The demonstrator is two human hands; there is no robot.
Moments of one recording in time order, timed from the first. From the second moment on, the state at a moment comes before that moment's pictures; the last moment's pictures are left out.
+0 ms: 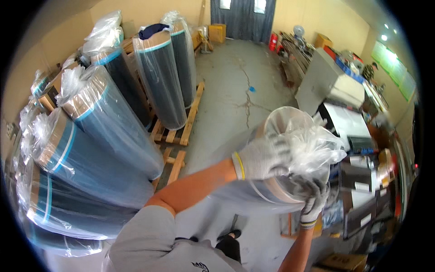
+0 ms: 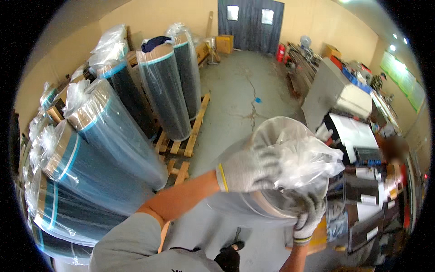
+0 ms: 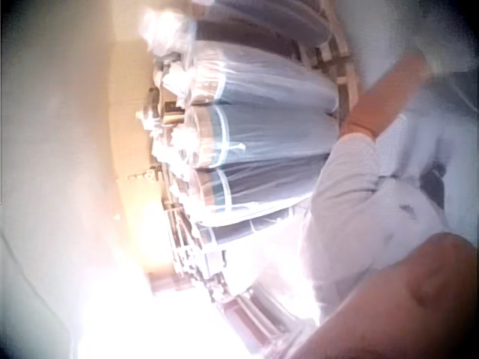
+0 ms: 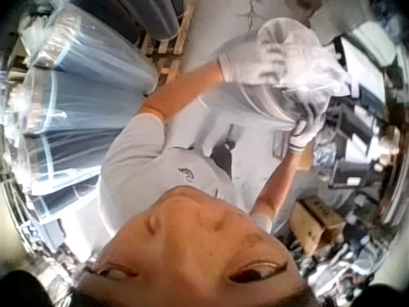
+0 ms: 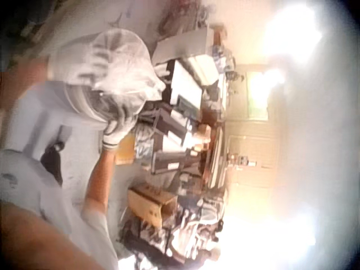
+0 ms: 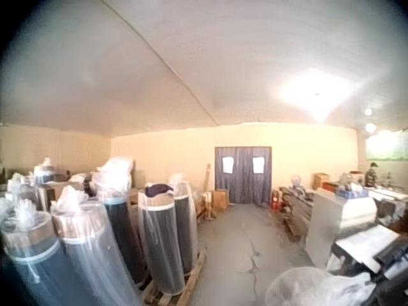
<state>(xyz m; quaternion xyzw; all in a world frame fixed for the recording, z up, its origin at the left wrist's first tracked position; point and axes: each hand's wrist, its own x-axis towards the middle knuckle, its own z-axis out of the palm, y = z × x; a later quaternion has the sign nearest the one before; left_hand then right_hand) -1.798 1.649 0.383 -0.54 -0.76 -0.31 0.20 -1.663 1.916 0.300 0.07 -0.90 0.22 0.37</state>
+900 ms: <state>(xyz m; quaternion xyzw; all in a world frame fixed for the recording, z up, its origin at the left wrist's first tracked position) -2.496 1.785 0.338 -0.33 -0.80 -0.30 0.41 -2.504 2.097 0.257 0.08 -0.83 0.29 0.47</state>
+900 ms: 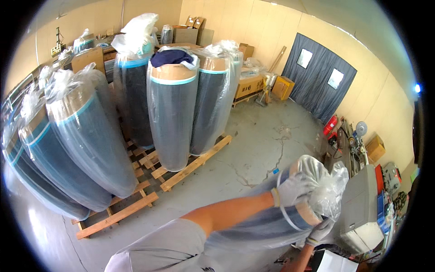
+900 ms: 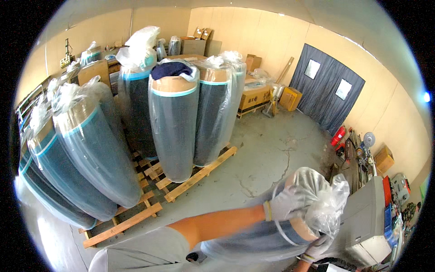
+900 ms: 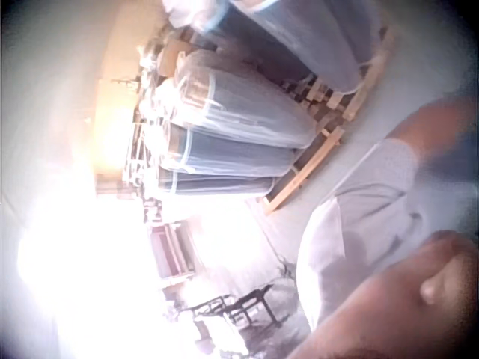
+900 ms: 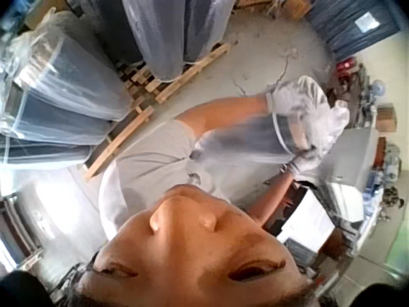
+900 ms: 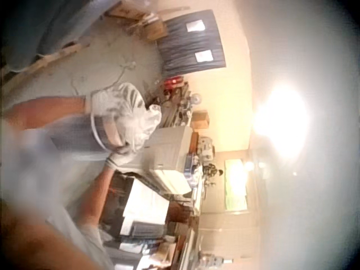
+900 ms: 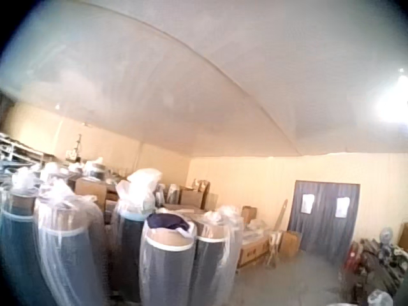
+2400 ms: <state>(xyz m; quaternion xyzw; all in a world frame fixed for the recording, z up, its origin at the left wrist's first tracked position) -3.434 1.789 0.382 -0.31 -0.93 -0.16 0.14 -3.382 2.018 0.313 0.47 -0.79 0.33 0.22</state>
